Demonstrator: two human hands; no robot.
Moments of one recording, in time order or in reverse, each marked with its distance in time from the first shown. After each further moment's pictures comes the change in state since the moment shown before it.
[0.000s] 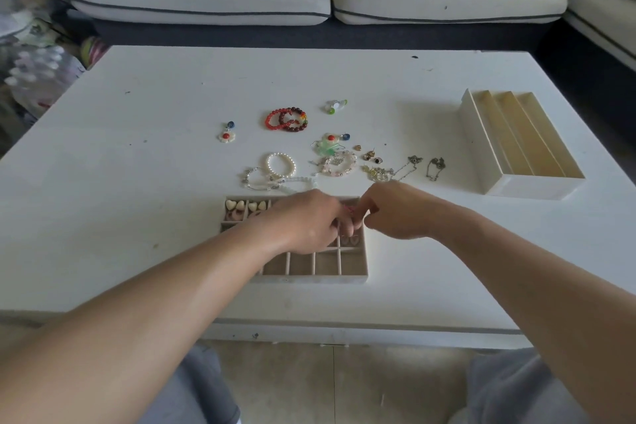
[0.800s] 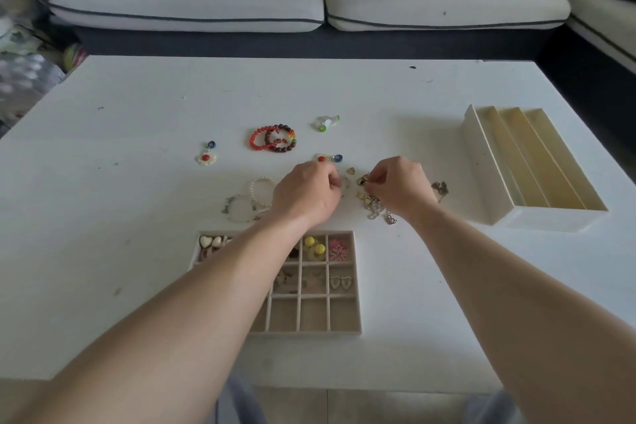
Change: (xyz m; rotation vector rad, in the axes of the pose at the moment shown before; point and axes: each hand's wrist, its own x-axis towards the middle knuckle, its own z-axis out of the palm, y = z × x) left_hand 0.100 -0.013 -0.015 -0.154 0.477 -0.214; right_hand 0.104 0.075 -0.008 0.251 0.527 0.291
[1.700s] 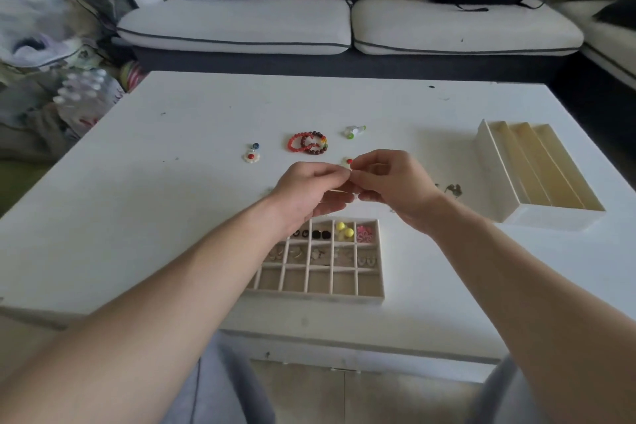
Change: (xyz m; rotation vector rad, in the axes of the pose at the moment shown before) left_hand -0.081 -0.009 -0.073 -1.114 -0.215 -0.216; right_hand -0.089 -0.079 -0.032 0.832 -0.259 -0.110
